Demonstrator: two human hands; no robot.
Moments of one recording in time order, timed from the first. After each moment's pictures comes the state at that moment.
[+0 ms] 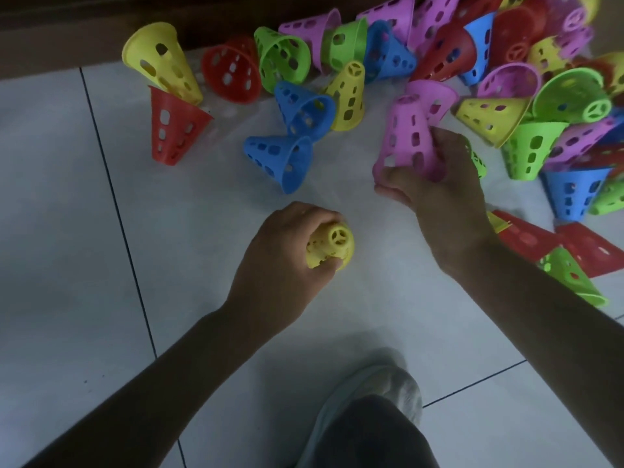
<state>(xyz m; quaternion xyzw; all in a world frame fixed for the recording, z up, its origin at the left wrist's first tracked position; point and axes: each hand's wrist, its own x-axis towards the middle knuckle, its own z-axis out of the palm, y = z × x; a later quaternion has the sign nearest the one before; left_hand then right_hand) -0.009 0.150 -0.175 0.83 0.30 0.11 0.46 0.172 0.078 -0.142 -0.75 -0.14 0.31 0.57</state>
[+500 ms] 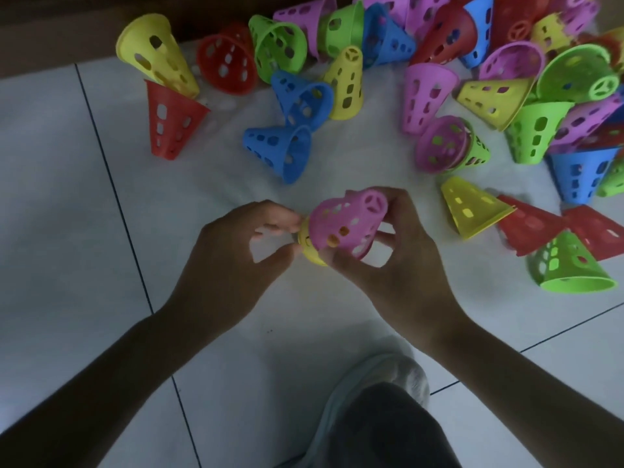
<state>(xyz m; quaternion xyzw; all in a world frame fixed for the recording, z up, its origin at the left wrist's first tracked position) -0.049 0.177 -0.159 0.79 0.34 0.07 0.51 0.097 0.036 -0.147 -0.79 -0.30 0.31 0.44</state>
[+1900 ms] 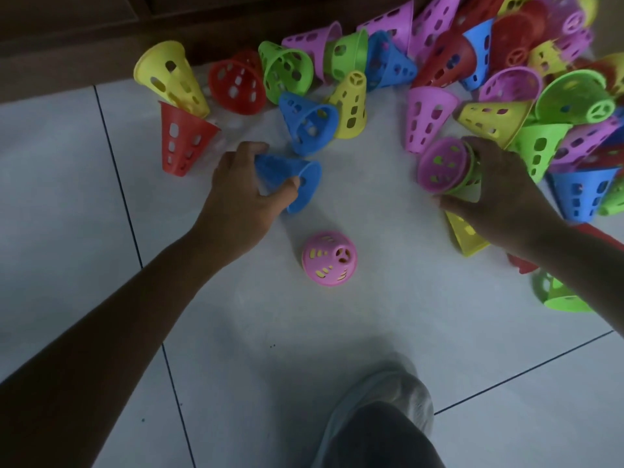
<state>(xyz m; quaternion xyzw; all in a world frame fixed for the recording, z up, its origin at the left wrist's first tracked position) 0.003 0.235 -0.194 0.76 0.43 0.09 0.48 0.266 0.019 -0.176 -0.88 -0.43 0.15 0.11</state>
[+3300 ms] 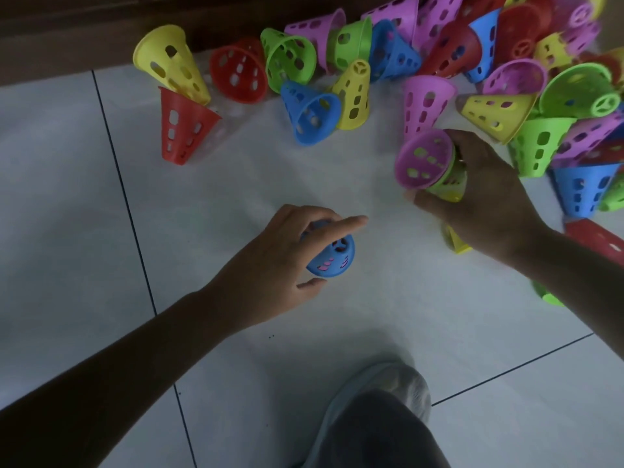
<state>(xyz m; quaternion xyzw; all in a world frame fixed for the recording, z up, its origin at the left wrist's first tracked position) -0.030 0.173 -0.197 0.93 0.08 0.09 0.36 0.233 0.035 -0.163 -0.84 -0.47 0.16 0.21</state>
